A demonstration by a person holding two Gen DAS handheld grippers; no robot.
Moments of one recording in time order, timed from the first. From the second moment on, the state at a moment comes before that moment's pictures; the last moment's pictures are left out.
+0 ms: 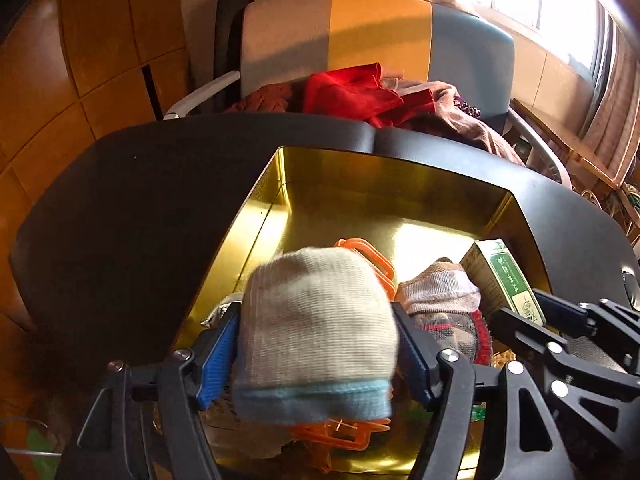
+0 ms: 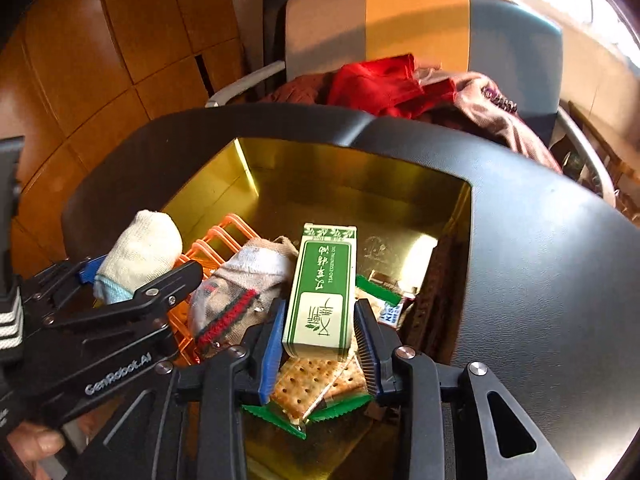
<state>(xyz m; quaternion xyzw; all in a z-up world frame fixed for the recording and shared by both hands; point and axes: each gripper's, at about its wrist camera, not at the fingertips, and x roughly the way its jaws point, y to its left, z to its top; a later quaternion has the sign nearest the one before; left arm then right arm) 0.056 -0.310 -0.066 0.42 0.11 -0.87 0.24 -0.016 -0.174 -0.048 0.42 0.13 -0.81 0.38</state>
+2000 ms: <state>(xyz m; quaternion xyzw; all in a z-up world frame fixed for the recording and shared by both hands) 0.139 -0.256 -0.022 0.36 0.13 -0.89 0.26 0.052 -0.088 -0.016 0.36 0.11 -0.89 0.26</state>
